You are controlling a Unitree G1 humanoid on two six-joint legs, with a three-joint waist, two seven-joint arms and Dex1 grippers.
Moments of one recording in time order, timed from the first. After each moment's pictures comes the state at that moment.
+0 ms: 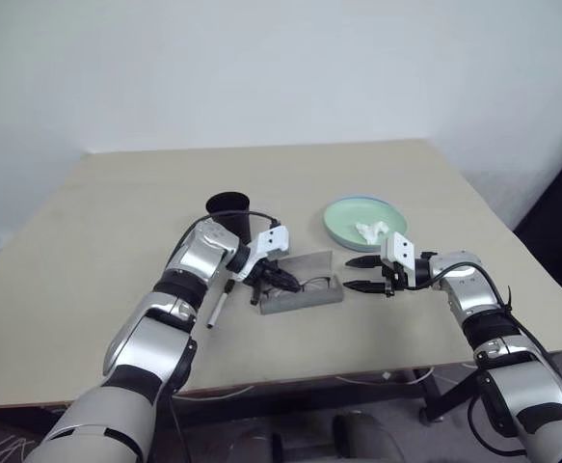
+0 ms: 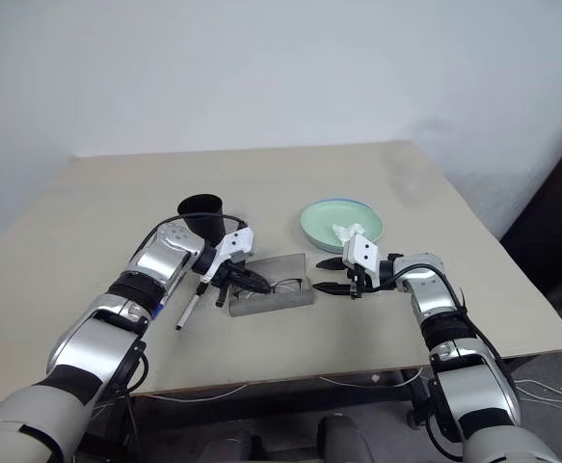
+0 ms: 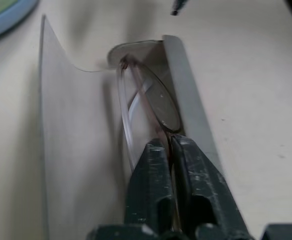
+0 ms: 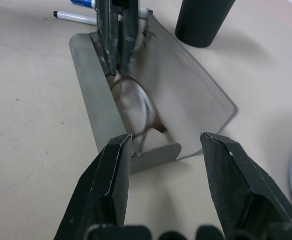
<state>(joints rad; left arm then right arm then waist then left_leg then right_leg) -0.92 0.36 -0.34 0.96 0.07 0.06 -1.41 -0.67 -0.41 0.15 0.79 0.08 -0.28 1.29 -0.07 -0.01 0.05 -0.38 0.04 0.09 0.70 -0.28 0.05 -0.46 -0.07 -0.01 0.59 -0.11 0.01</state>
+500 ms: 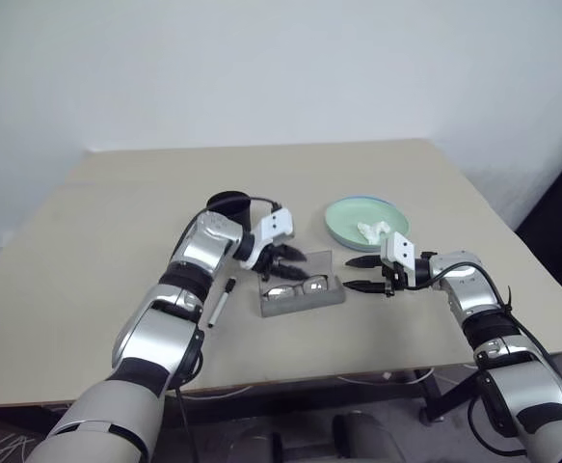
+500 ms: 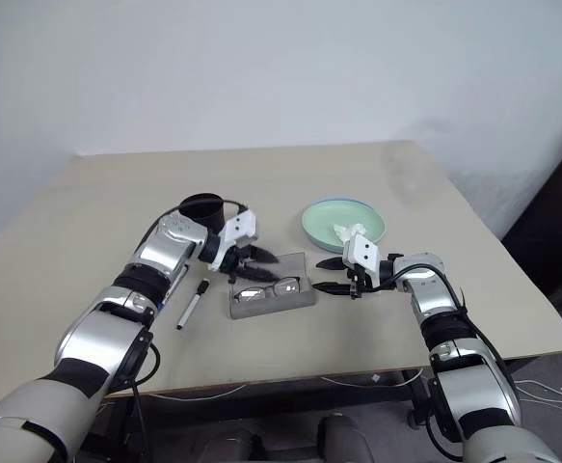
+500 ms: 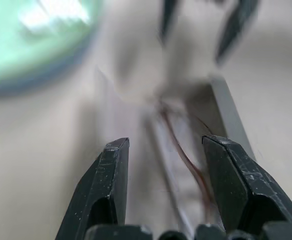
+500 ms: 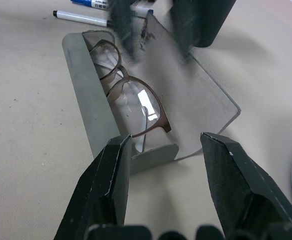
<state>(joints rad) -1.00 0.33 -0.25 0.96 0.04 0.02 -1.33 -0.67 -0.41 0.15 0.79 0.08 -0.28 1.29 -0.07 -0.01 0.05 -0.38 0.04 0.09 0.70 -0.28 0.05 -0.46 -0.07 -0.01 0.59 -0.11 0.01</state>
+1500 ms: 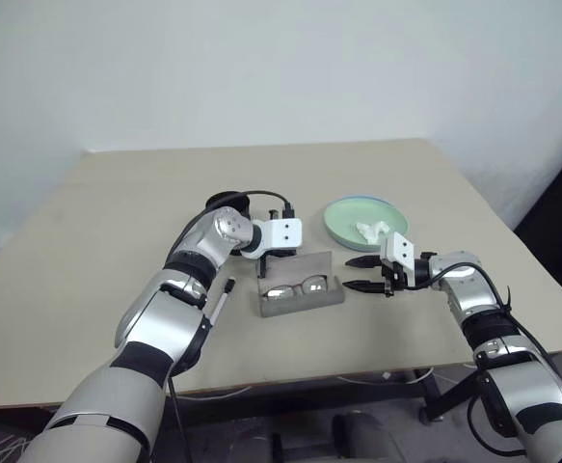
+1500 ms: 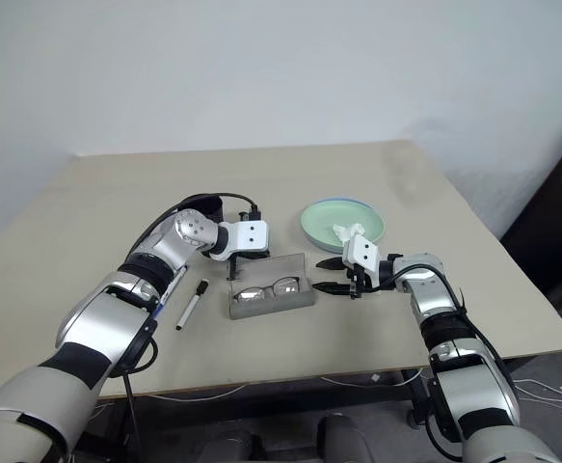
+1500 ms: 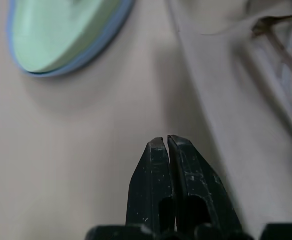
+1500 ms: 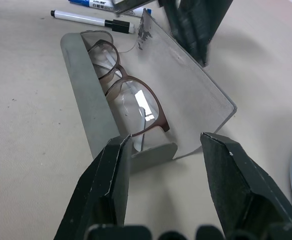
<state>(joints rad) -1.06 0.33 -0.40 1.17 0.34 -0.31 -1.06 -0.67 -0.41 0.15 0.79 0.08 -0.28 1.28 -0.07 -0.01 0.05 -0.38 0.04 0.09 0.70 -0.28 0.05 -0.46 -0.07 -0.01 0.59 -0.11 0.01</state>
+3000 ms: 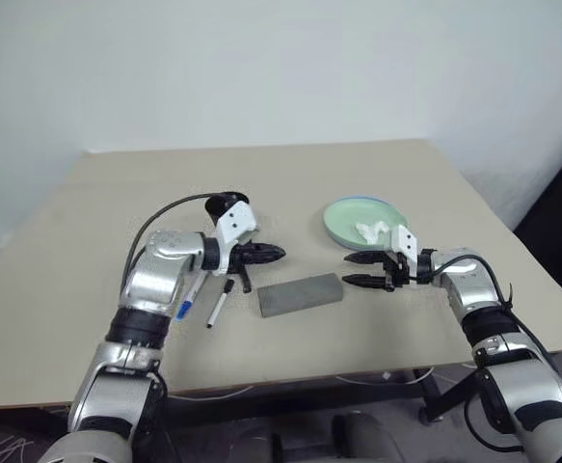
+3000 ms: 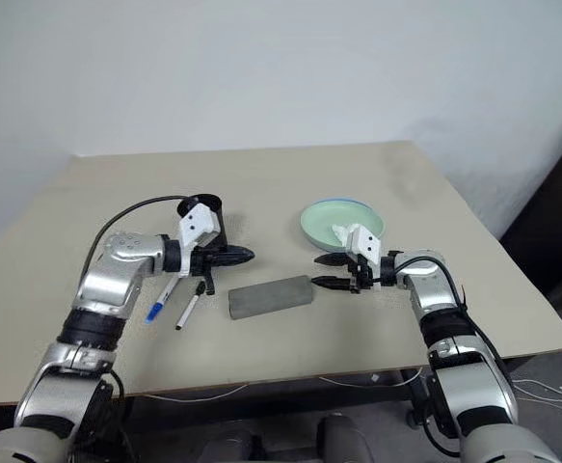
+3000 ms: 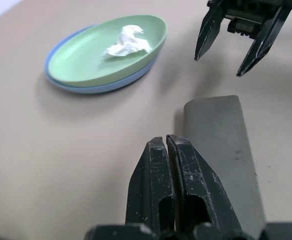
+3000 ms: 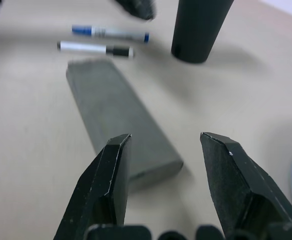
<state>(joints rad) -0.52 0.51 -0.06 0.15 -0.11 0.41 -1.13 -0.69 -0.39 0.10 0.76 0.18 -0.14 1.33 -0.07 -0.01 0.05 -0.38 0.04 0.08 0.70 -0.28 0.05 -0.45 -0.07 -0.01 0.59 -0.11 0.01</state>
